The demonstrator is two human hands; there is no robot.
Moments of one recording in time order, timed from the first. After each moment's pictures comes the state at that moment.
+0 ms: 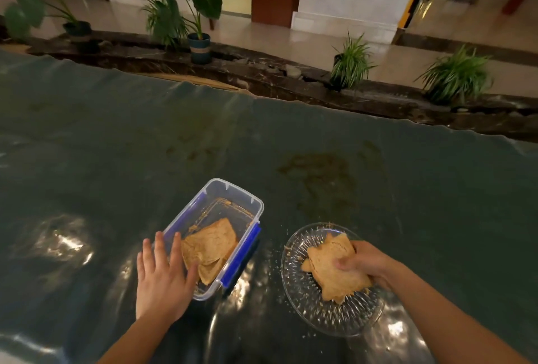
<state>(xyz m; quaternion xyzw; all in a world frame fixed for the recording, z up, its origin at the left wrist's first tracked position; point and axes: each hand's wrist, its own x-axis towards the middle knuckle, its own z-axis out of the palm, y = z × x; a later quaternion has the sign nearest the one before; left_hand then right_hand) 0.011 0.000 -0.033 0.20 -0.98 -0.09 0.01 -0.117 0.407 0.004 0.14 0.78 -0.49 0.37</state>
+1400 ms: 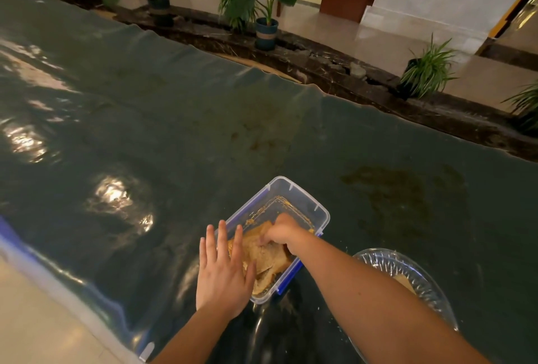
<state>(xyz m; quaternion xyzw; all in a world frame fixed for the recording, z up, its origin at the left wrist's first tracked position) 0.011 -0.004 -0.039 0.20 -0.98 -0.08 0.00 -0.151 0.085 -0.010 -0.01 0.88 -0.26 0.40</state>
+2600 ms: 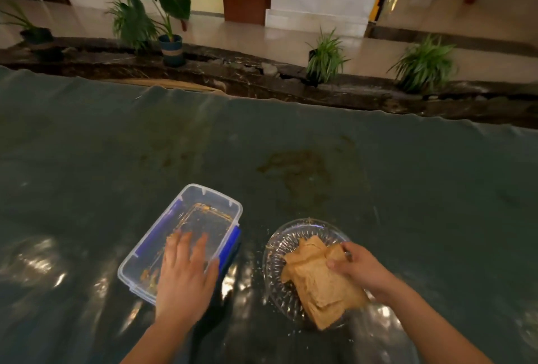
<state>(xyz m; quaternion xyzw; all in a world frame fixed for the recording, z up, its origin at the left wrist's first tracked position) -0.010 0.067 0.007 0.05 -0.99 -0.14 0.06 -0.065 0.417 0.030 0.14 0.80 -0.53 0.25</state>
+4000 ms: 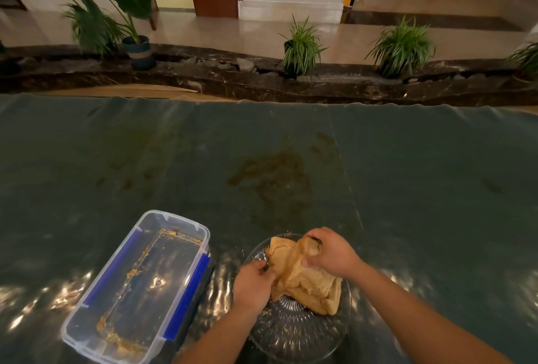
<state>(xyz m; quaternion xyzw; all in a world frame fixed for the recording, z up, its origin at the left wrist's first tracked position) -0.099 0.234 -0.025 0.15 -0.84 -0.48 -0.19 -0.151 0.434 -0.008 -0.02 0.94 -0.30 0.18</state>
